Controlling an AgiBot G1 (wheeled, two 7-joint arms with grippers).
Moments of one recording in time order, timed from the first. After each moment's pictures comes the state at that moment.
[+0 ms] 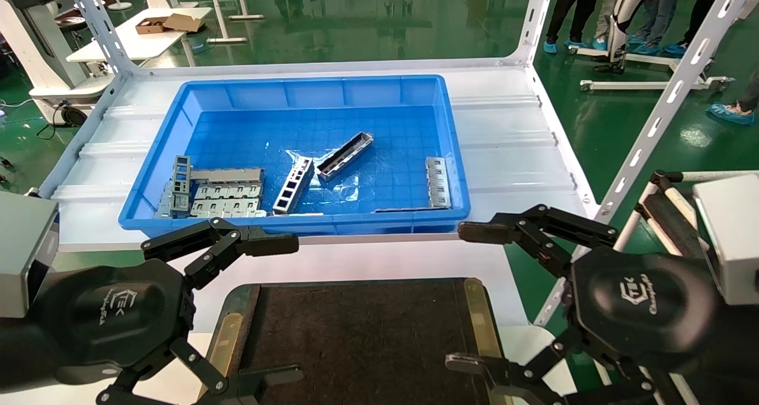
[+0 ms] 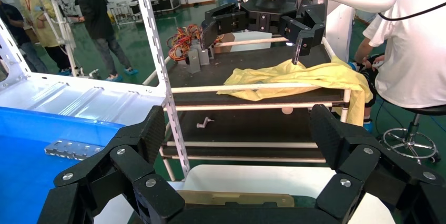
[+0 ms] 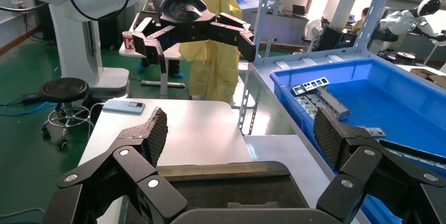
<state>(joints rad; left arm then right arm) -1.08 0.61 0.28 -1.28 0.73 1.49 -0.19 1.10 -0.57 -0.39 1.27 -0.65 -1.45 0.13</state>
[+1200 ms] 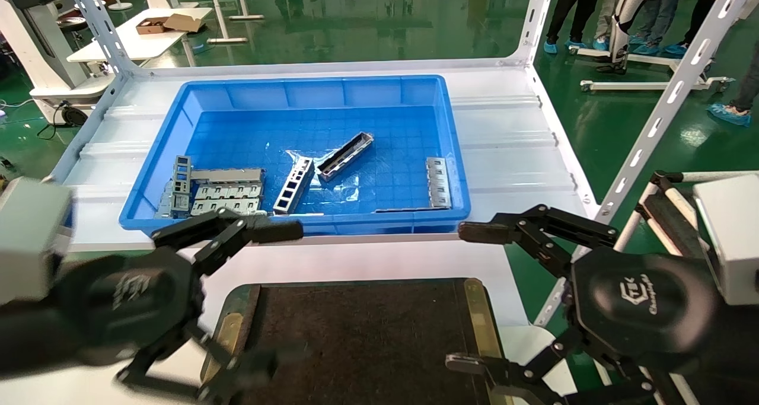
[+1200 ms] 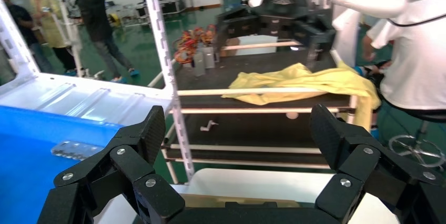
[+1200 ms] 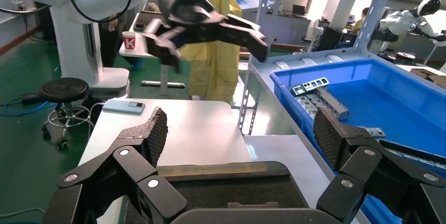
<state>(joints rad) -1.11 0.66 0.31 -1.24 0.80 1.43 -0.18 1.10 -0.57 -0.39 1.27 -0.65 -1.45 0.13</state>
